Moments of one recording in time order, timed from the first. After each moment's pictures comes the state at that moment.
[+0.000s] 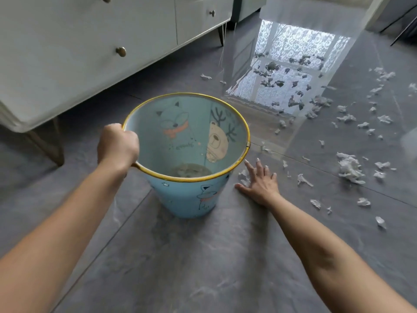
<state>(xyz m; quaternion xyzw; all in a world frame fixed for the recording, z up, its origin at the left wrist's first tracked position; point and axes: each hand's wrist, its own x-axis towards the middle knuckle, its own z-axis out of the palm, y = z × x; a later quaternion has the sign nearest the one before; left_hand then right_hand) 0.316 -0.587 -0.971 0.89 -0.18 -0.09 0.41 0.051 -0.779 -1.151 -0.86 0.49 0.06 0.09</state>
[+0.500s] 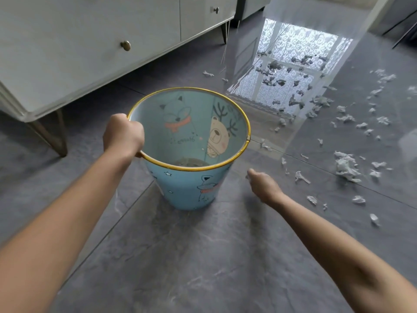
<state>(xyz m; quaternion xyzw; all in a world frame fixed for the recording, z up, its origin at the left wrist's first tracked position) 0.304 -0.585 -0.962 0.90 -0.18 -0.09 0.39 0.048 -0.760 -1.131 -0.88 0.46 -0.02 0.13</state>
